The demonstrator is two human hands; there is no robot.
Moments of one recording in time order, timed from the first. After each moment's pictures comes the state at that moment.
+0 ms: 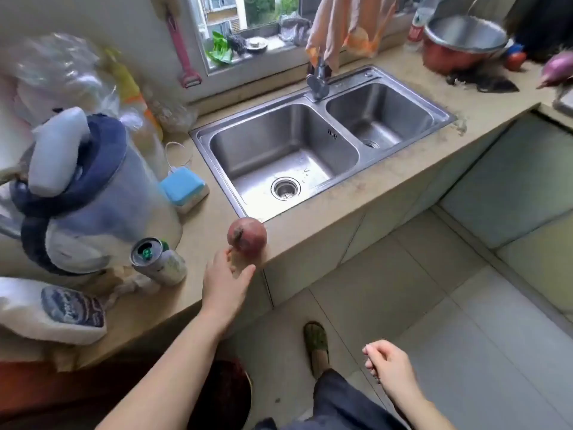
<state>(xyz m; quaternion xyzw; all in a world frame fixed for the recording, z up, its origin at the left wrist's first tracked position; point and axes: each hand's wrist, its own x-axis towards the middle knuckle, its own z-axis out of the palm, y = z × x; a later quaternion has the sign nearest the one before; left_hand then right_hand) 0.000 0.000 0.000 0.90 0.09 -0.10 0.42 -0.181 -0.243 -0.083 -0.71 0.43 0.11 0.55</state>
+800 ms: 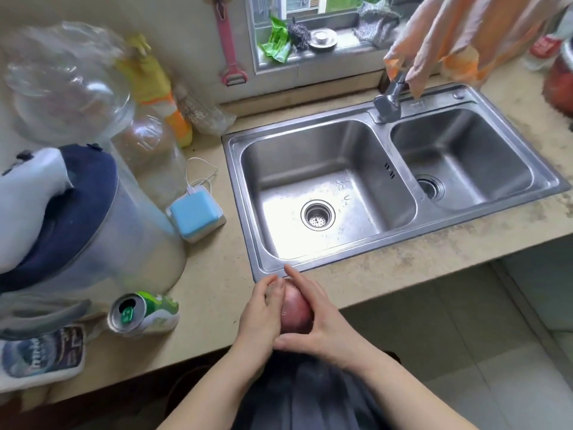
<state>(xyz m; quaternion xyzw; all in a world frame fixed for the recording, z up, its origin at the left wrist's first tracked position) 0.080 -0.076 -0.006 0.74 0.23 -0.16 0.61 0.080 -0.214 0.011 -0.75 -0.06 0.26 0.61</state>
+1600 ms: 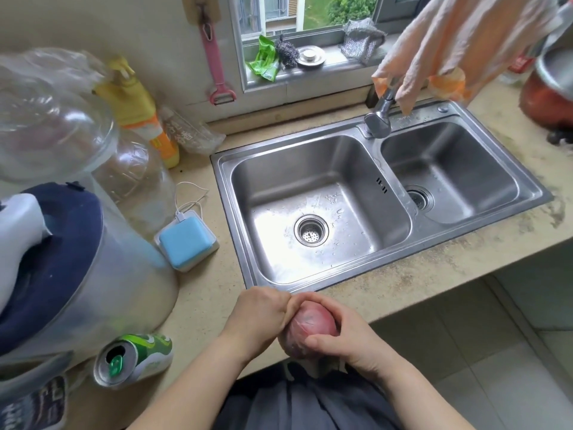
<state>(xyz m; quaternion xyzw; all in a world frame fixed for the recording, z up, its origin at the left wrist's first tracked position) 0.152 -0.057 0.012 0.96 -0.22 -0.14 0.10 0.114 -0.235 0.011 -0.66 0.03 0.30 0.69</state>
